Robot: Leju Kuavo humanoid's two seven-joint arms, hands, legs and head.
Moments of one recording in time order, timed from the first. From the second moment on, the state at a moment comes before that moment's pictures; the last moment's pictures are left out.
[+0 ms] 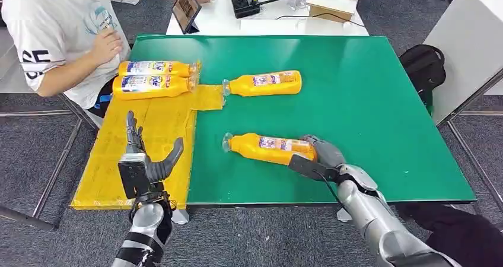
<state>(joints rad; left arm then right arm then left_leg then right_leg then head) -0.22 -0.27 -0.18 -1.18 -0.17 0.54 -0.70 -0.55 -0.09 0.24 -0.58 0.78 -0.10 -0.29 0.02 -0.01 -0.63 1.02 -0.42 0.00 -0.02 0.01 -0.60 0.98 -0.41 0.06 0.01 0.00</state>
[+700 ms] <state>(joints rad) -0.23 -0.28 -0.18 -1.14 -0.17 0.53 -0.70 -0.48 0.00 0.21 -0.61 0.71 -0.19 -0.42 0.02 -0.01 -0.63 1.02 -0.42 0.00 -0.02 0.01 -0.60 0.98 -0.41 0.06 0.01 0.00</state>
